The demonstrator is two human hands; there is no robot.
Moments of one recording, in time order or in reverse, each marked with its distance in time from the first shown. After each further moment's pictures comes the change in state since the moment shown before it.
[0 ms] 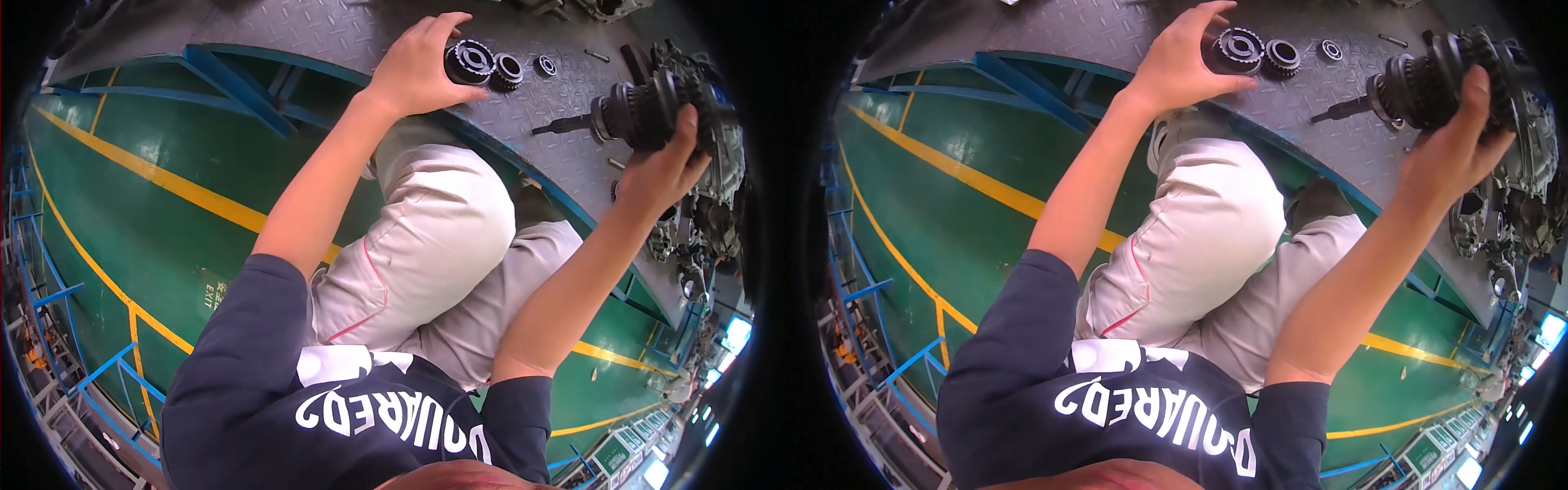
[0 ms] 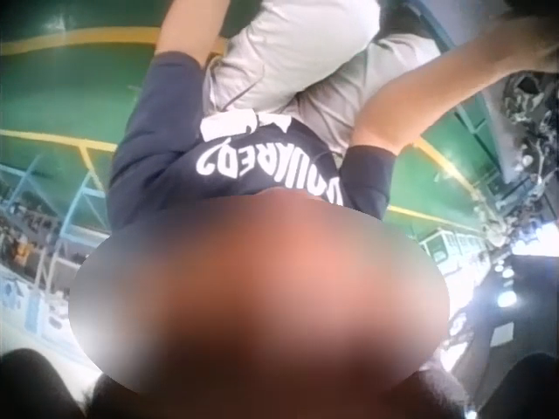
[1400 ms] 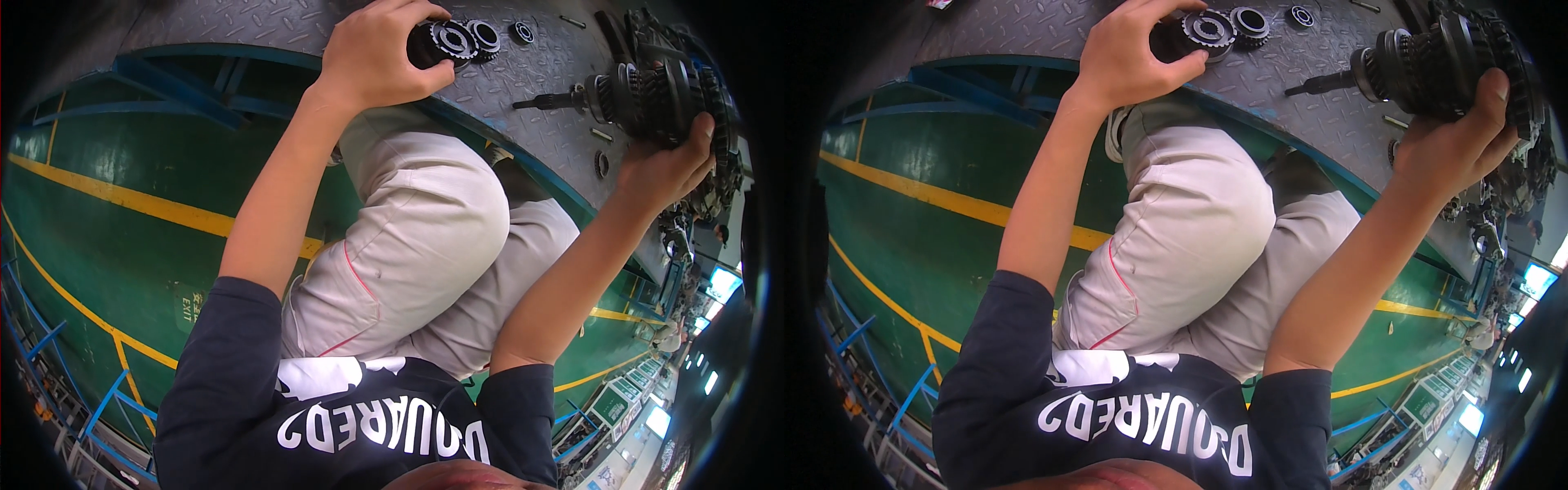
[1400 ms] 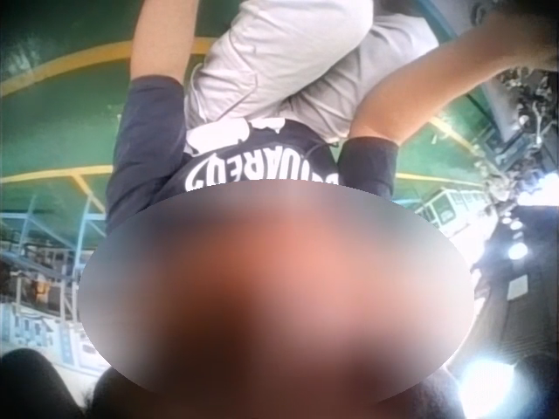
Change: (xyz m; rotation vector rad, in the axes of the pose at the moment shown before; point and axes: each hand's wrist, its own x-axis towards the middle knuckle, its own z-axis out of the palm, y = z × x) left_hand -0.004 0.017 -0.020 -0.040 -0.014 0.032; right_hand -0.006 0.003 -0.016 -0.182 -0.010 0.040
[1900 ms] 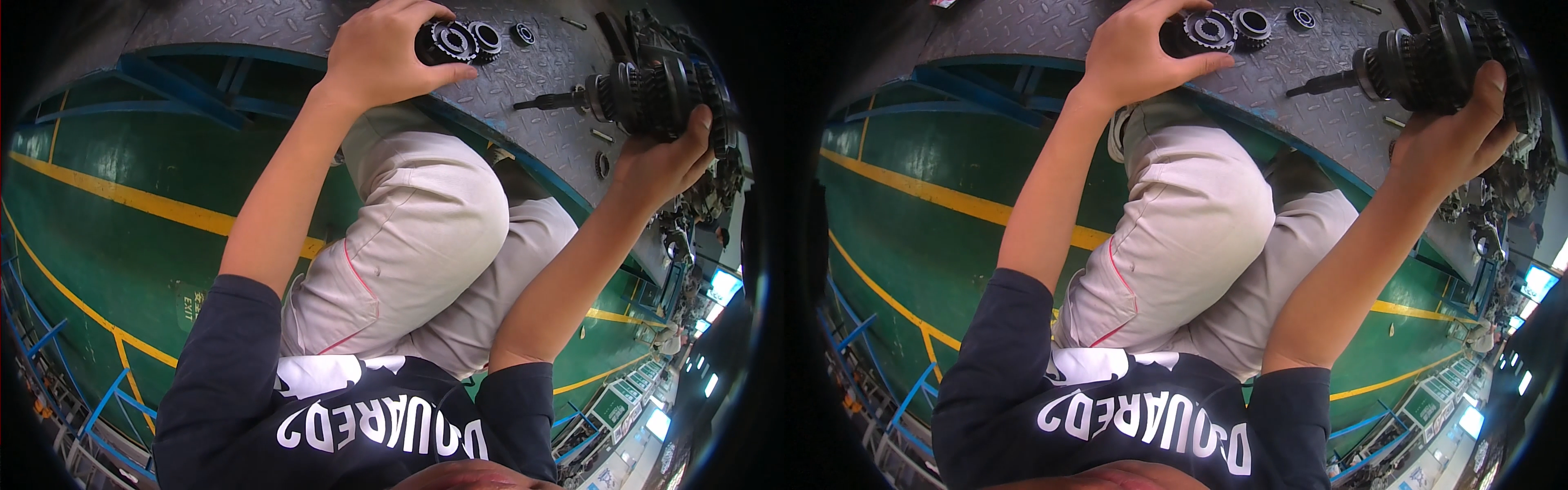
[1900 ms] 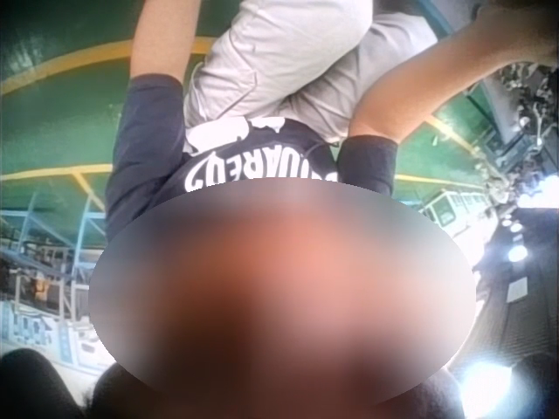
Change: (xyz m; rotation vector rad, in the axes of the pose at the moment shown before) left_hand 0.002 0.004 0.000 -0.005 -0.024 0.015; right_hand -0.002 0.000 0.007 -0.012 0.028 -0.058
